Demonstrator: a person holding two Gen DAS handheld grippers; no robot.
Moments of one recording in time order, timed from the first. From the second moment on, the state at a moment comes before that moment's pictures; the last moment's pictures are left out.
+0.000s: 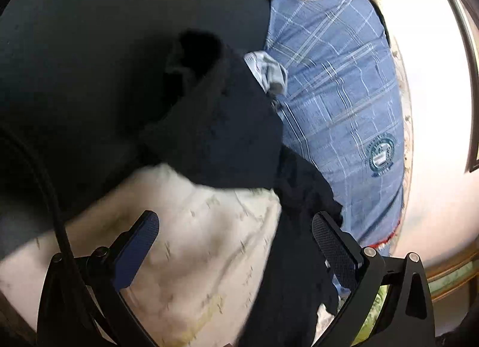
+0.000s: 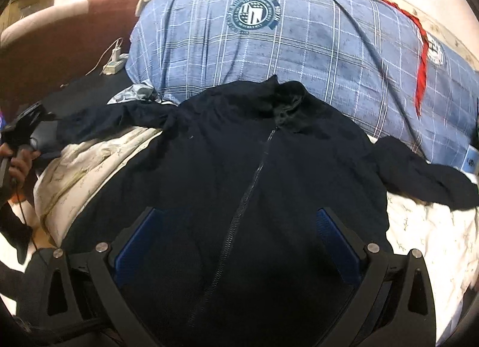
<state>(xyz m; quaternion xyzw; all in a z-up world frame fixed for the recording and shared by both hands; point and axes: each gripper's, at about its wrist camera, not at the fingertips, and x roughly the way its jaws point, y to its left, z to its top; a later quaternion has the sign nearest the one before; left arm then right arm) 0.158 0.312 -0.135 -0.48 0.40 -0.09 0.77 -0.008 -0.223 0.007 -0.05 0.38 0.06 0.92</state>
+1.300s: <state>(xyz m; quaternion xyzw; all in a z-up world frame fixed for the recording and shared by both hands) 0.237 0.282 -0.125 -0.33 0.43 0.06 0.84 -0.009 -0.224 -0.007 -0.06 0.39 0.08 0.92</state>
